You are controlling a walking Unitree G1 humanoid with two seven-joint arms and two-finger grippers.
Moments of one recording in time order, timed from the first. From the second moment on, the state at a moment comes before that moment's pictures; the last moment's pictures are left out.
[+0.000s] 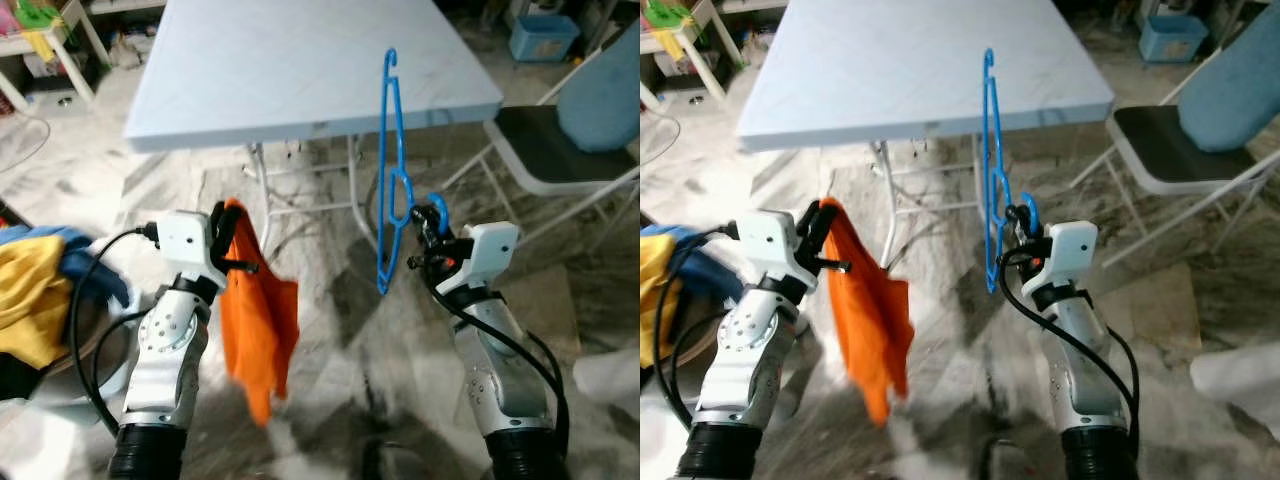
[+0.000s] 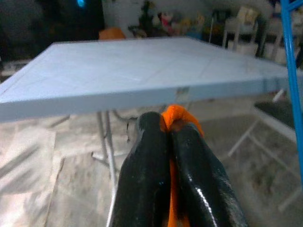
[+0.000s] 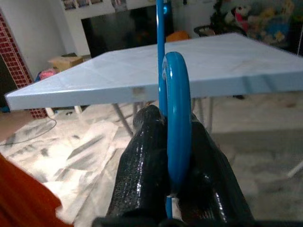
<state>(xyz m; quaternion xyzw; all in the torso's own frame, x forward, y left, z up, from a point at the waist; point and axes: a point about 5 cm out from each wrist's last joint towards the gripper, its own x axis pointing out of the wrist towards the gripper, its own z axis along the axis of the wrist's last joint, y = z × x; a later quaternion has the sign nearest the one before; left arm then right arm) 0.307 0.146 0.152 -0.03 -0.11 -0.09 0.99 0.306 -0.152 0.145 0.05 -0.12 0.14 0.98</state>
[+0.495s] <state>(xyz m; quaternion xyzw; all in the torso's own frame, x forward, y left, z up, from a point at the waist) 0.310 0.156 0.159 -0.02 -0.12 -0.07 0.99 0.304 -0.145 0.141 0.06 -0.11 0.14 0.98</state>
